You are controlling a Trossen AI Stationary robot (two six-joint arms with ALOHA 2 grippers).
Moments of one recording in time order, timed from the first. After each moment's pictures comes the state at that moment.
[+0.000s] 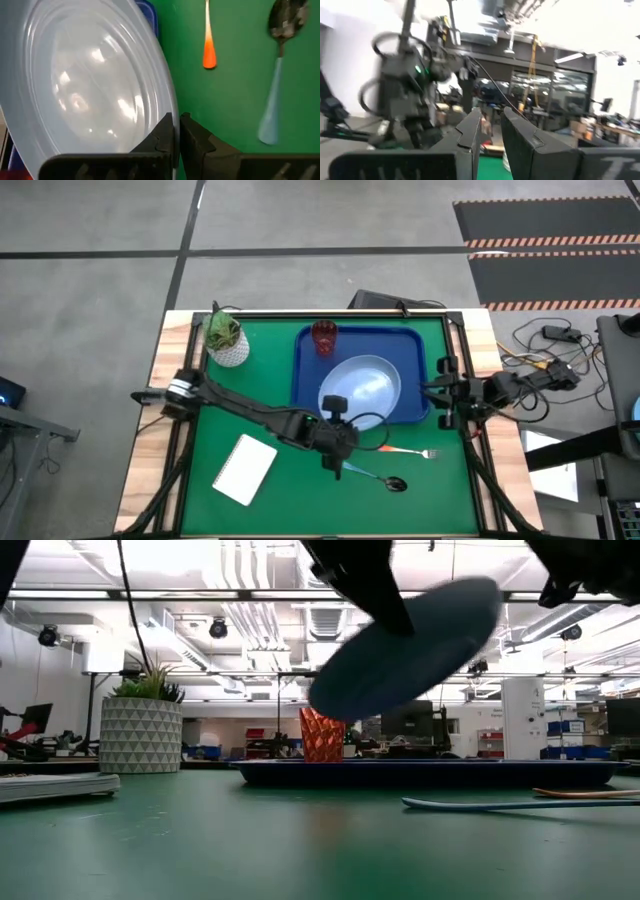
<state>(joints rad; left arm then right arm) -0.31 2.01 1.73 -0.61 -0.46 0.04 0.29 0.11 0.03 0.48 0.23 -0.28</state>
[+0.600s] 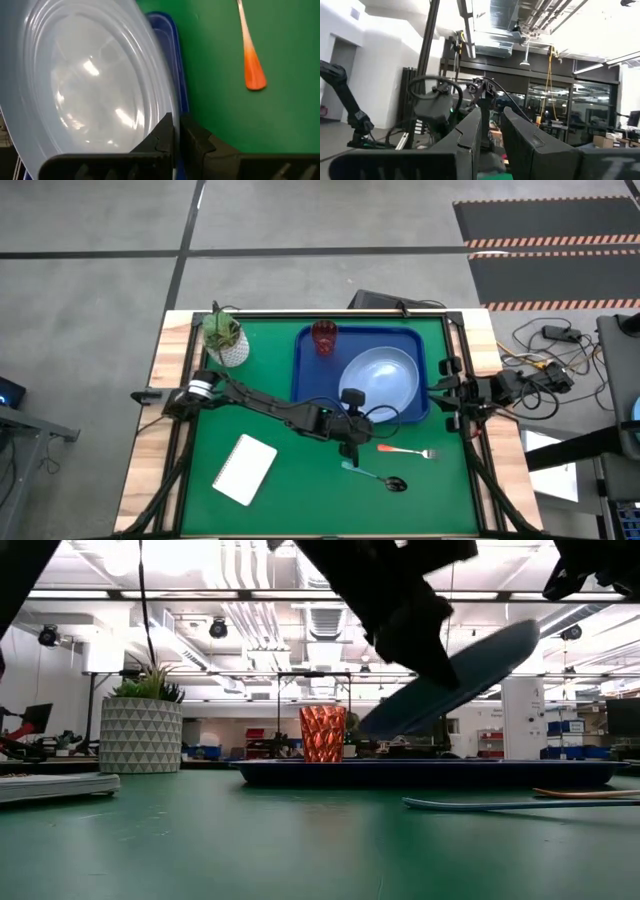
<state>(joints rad) -0.22 2.14 1.71 -0.33 -0.47 0.26 0.29 0.01 0.03 0.43 0.13 -0.25</state>
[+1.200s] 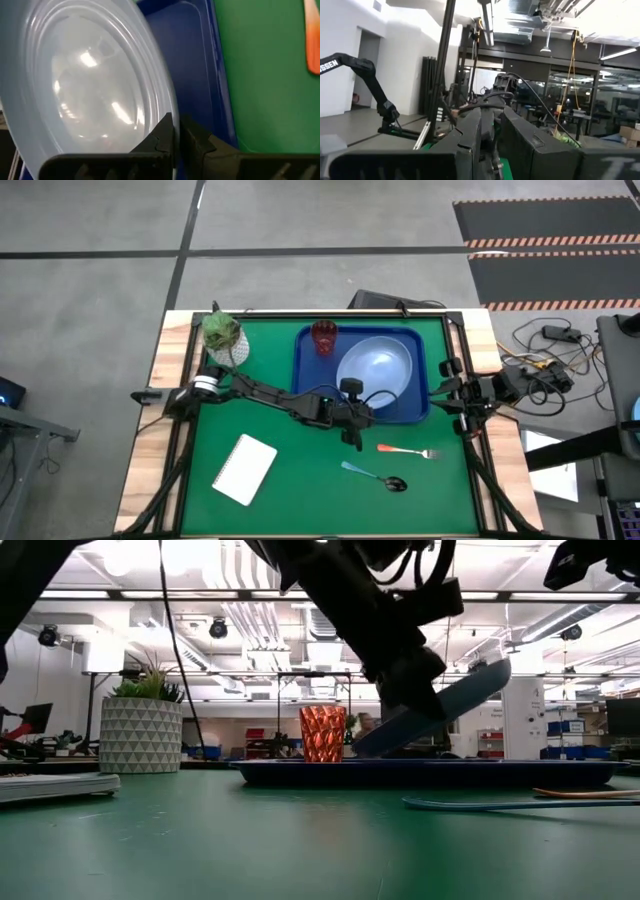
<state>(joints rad) -0.15 2.16 1.65 -0.24 -0.47 0.27 0.29 0.01 0.14 0.22 0.05 -0.19</state>
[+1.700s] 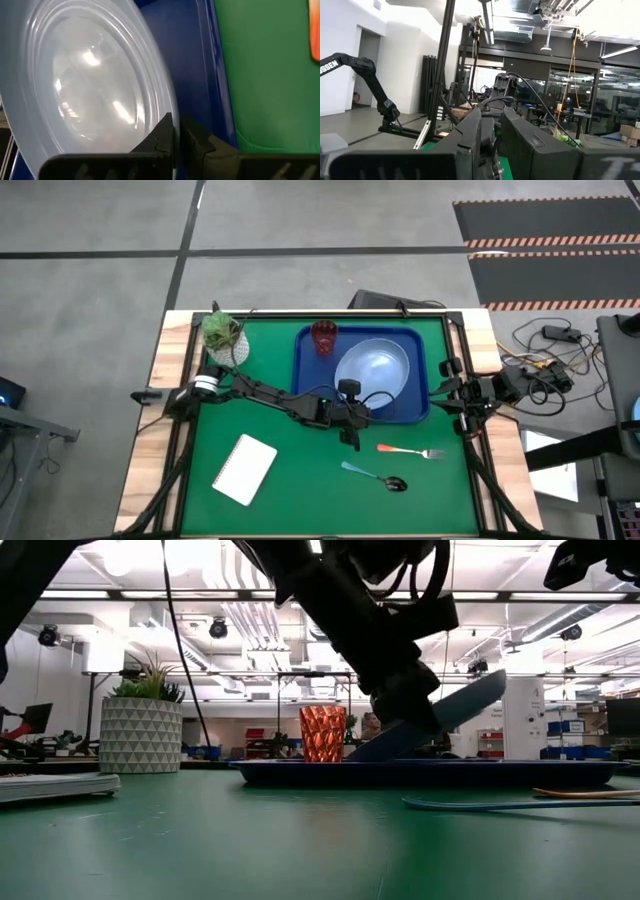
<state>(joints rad) -0.14 2.16 1.60 -0.19 -0.47 0.26 0.29 0.01 0.14 0.21 0.05 -0.19</state>
